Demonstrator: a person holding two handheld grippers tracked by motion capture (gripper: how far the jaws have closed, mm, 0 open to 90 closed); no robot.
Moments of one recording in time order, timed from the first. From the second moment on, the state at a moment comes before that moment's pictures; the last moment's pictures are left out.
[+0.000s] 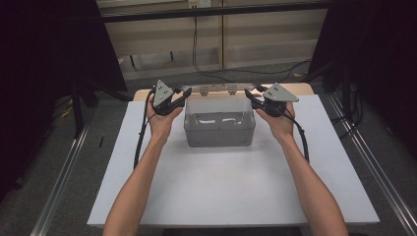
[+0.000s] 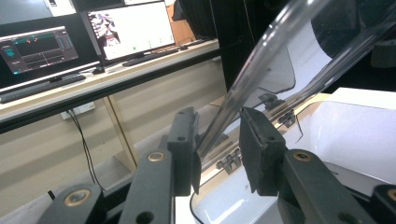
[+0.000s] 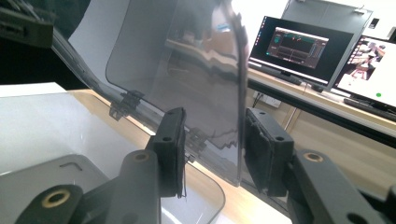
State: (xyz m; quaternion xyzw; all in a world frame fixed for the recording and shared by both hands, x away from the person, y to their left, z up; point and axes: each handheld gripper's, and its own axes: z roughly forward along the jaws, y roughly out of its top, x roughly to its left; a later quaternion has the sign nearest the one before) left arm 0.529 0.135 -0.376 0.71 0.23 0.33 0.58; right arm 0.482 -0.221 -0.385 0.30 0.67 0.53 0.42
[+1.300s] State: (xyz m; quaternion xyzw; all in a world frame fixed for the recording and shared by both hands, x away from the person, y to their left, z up) left arm 0.544 0.134 -0.370 0.71 0.23 0.33 0.58; right arm 0.521 -0.226 -0.396 0.32 0.67 0.54 0.39
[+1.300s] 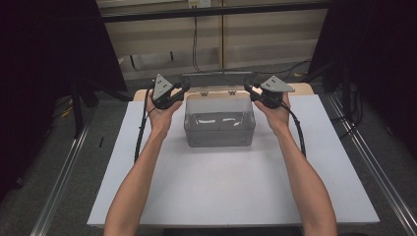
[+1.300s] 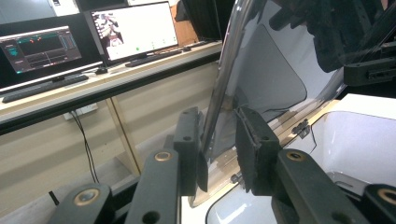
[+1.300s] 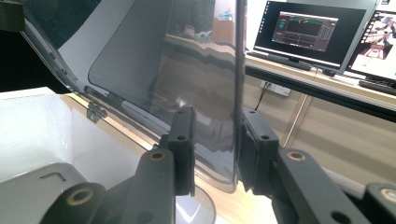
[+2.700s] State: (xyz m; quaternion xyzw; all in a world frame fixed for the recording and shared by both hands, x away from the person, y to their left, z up) left arm 0.570 0.129 -0.392 0.73 0.25 0.32 0.55; right arm 0.531 -0.226 -0.389 0.33 0.67 0.54 0.38
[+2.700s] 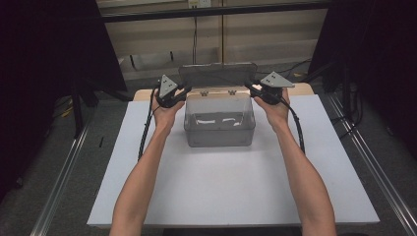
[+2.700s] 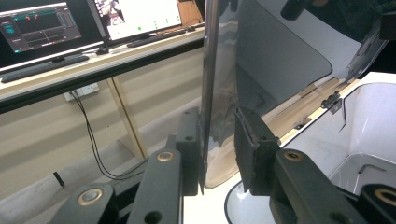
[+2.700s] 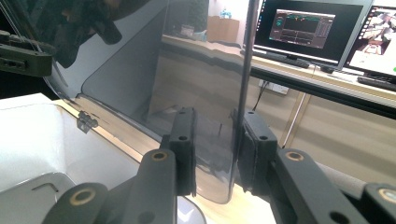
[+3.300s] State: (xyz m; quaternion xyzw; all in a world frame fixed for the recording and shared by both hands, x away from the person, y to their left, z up) left arm 0.576 0.128 -0.395 0.71 0.26 0.32 0.57; right arm 0.541 -0.232 -0.408 0.35 0.68 0.53 0.37
